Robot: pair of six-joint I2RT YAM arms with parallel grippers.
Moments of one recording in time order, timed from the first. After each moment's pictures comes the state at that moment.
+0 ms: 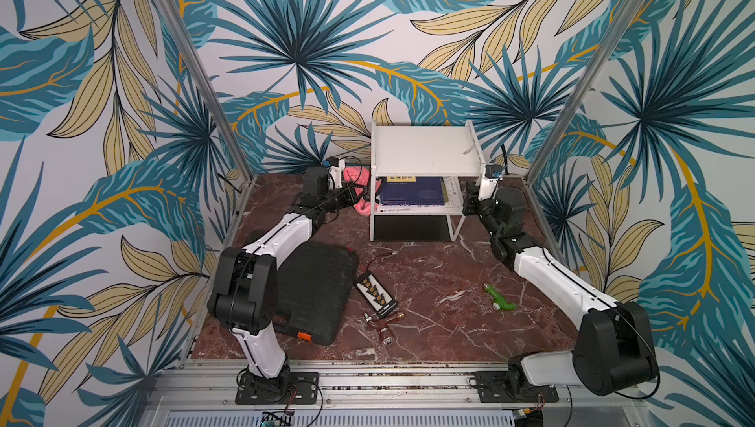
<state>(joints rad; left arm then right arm) -0.22 1.73 1.24 0.14 0.50 -0.63 0.20 1.39 0.95 0.31 0.10 0.08</state>
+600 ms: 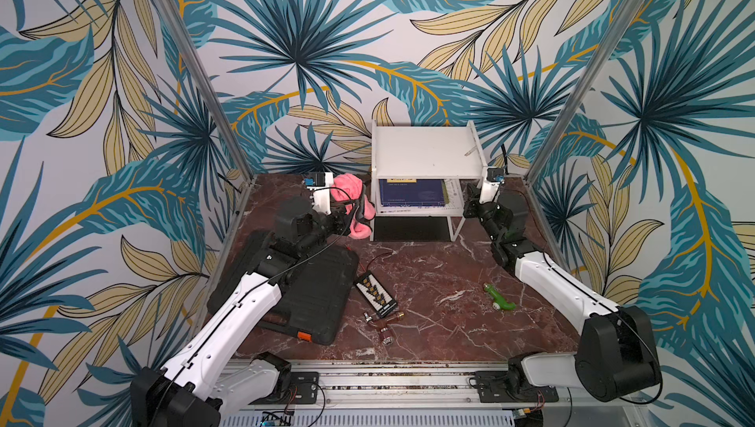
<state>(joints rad) -0.41 1.15 1.06 -0.07 0.27 -0.47 0.20 1.37 0.90 0.36 0.10 0.08</state>
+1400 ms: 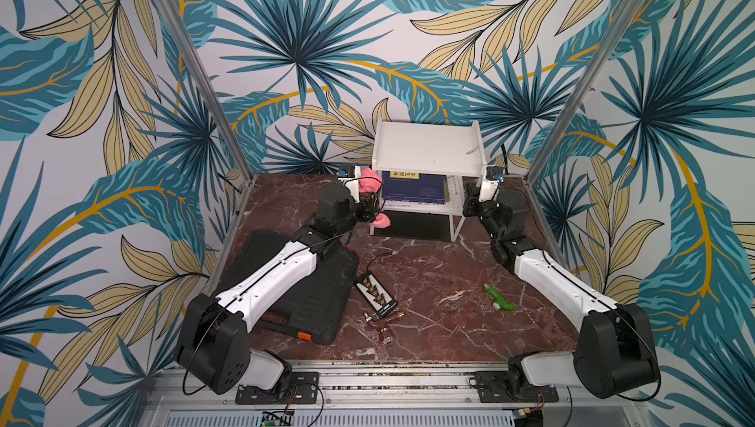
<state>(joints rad) -0.50 1.44 1.10 0.10 0.03 -0.45 0.20 1.38 0.92 0.34 0.09 0.08</state>
